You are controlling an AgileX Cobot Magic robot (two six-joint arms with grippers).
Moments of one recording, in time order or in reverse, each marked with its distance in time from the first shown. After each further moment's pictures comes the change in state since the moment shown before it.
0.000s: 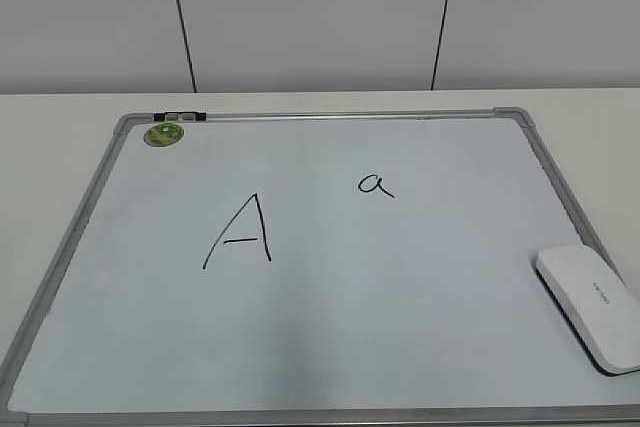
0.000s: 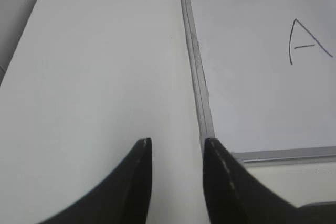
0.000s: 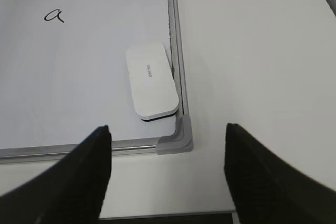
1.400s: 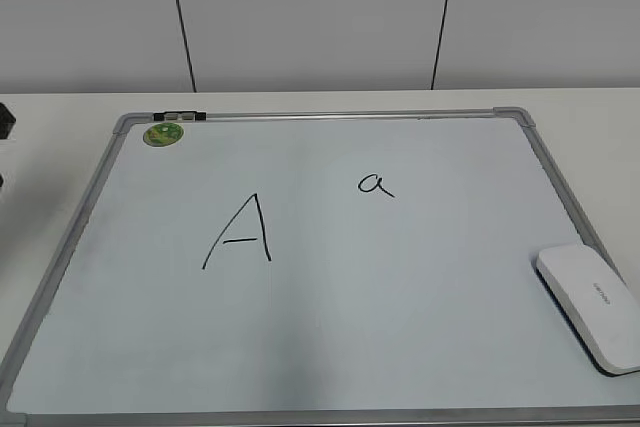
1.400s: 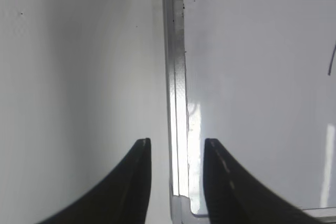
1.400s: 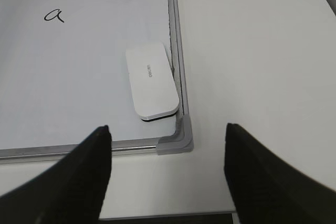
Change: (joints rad) left arm 0.000 1.498 -0.637 -0.104 -0.090 -0.027; right arm 0.000 0.000 0.000 0.000 0.000 0.000
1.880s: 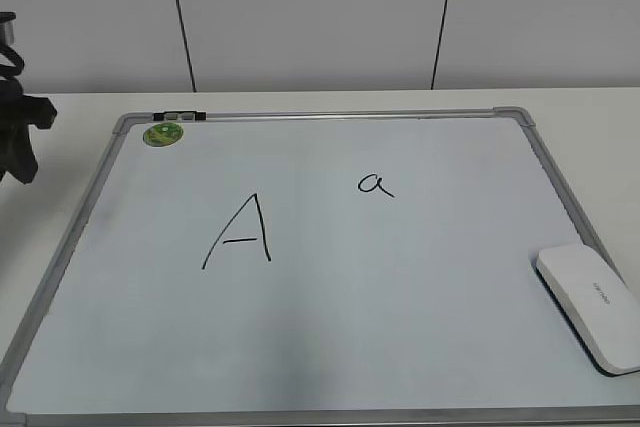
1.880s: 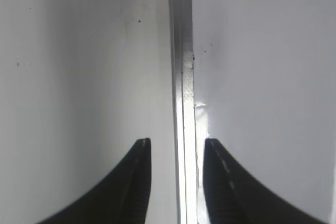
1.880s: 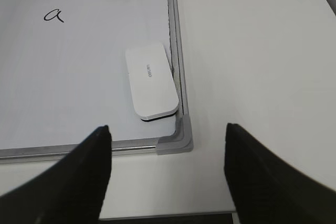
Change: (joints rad) left arm 0.000 0.213 -0.150 0.026 -0.046 -0.006; right arm 0.000 0.000 0.000 0.000 0.000 0.000
